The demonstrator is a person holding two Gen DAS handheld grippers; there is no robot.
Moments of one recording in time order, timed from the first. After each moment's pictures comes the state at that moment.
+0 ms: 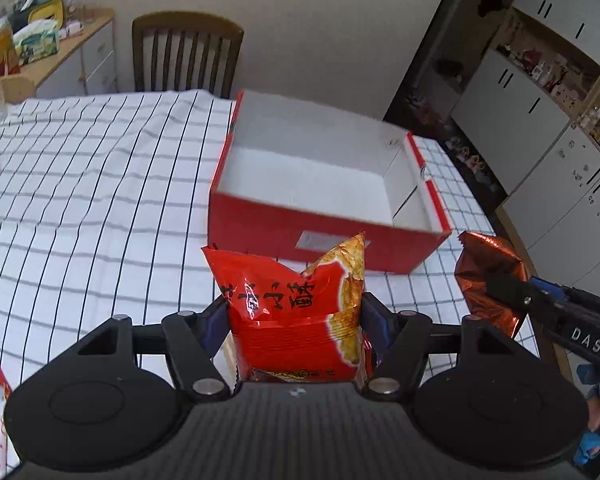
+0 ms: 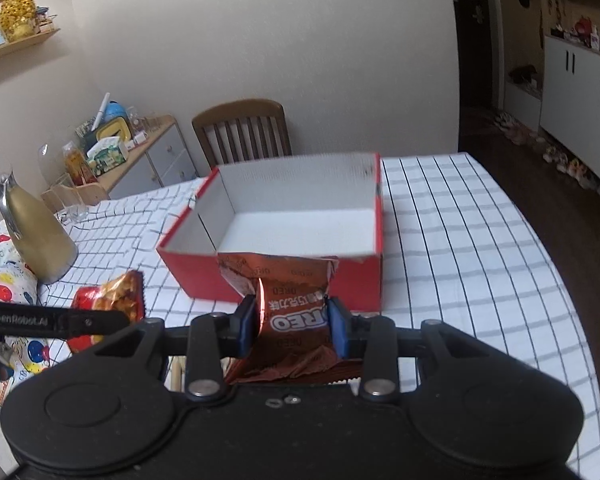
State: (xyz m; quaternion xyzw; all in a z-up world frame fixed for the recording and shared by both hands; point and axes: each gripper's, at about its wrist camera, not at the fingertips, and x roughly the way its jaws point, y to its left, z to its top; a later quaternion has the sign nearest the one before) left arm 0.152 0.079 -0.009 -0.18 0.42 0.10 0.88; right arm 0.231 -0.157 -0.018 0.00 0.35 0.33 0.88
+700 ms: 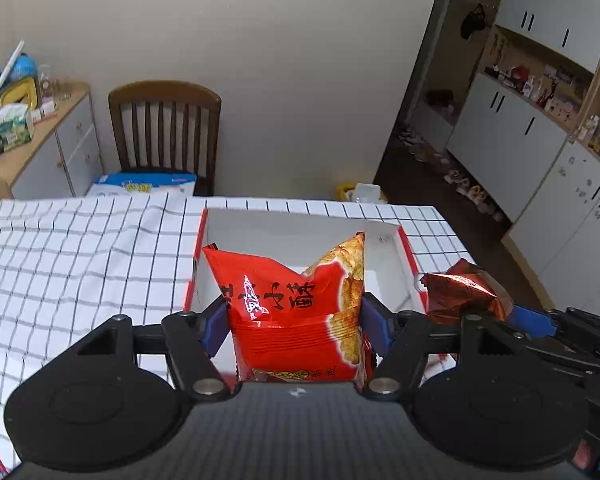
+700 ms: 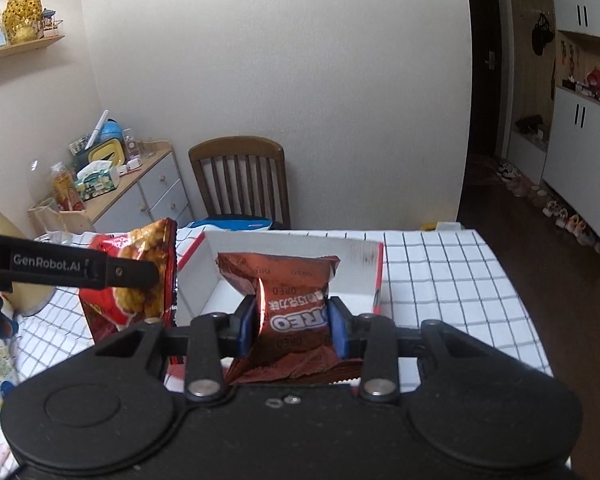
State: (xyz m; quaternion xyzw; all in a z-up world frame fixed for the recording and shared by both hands) left arm 0.262 0.081 0.035 -0.12 0.37 0.11 0.92; right arm 0.300 -0.117 0.010 -0.03 0.30 0.33 0.90
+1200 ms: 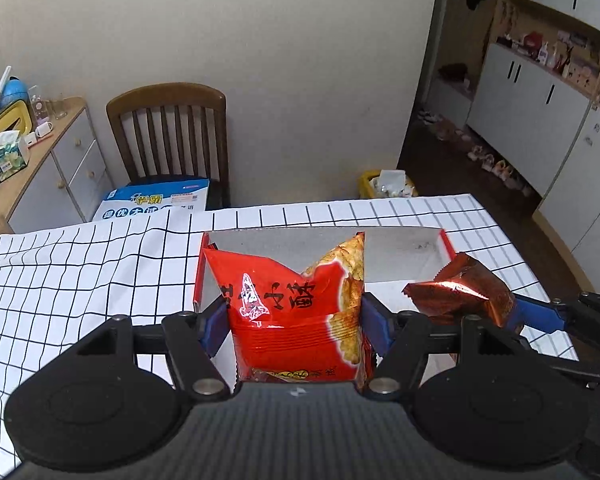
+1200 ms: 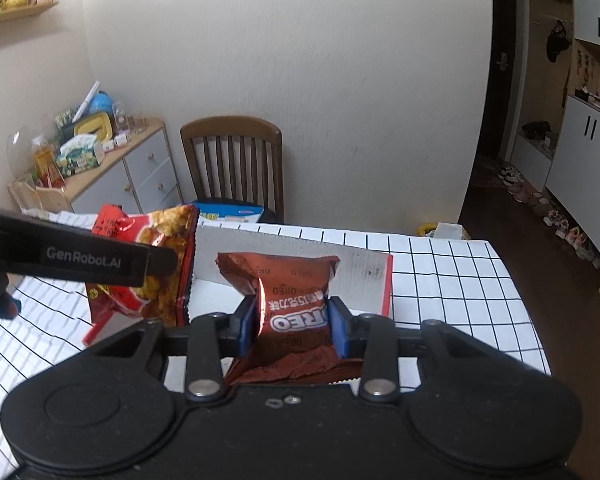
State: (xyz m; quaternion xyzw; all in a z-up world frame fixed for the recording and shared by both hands) left arm 0.333 0.093 0.006 -0.07 0.40 0.12 0.91; right arm 0.350 -0.070 -0.017 -0.08 0.31 0.33 0.89
